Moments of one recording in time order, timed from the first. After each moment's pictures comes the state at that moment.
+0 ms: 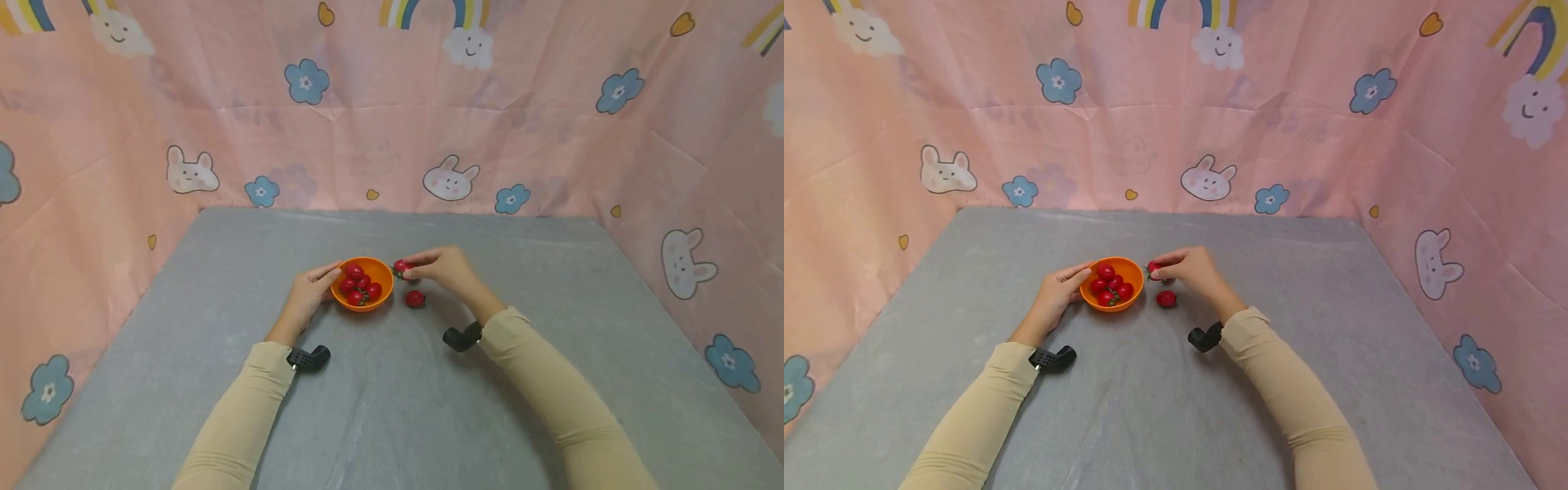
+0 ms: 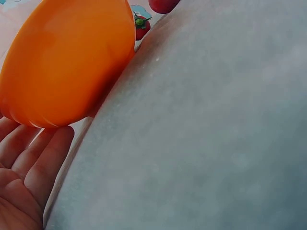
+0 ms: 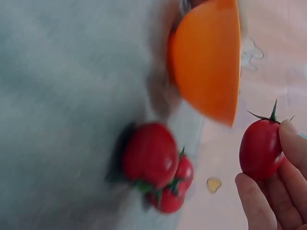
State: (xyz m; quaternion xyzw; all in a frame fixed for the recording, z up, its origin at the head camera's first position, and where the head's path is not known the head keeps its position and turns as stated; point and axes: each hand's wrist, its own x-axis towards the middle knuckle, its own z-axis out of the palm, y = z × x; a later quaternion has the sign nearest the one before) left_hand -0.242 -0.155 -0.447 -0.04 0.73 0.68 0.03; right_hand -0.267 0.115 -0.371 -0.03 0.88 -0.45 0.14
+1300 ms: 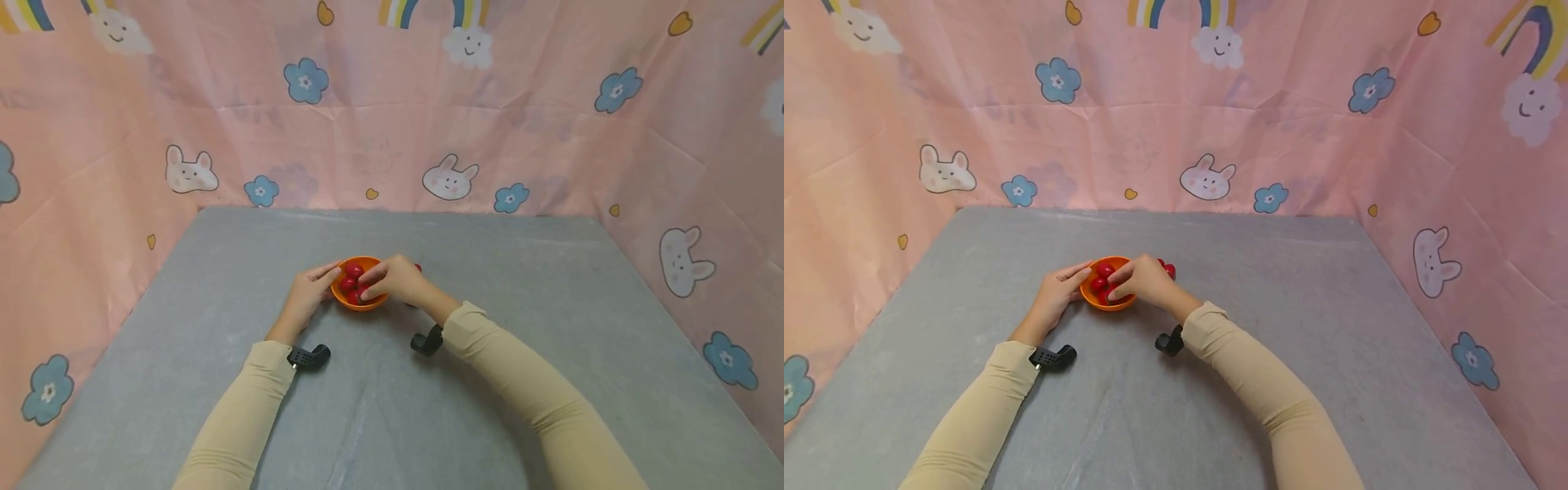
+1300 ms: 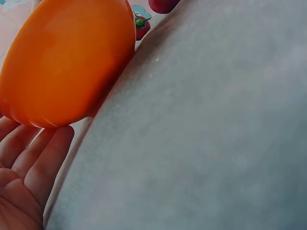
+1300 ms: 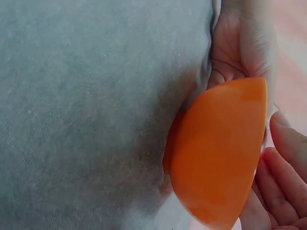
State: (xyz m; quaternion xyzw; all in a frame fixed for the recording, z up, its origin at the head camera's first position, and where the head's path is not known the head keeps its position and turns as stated) left_hand -0.243 -0.155 -0.448 -0.03 0.73 0.68 0.03; right_hand -0.259 0.047 -0.379 -0.12 0.89 -0.40 0.19
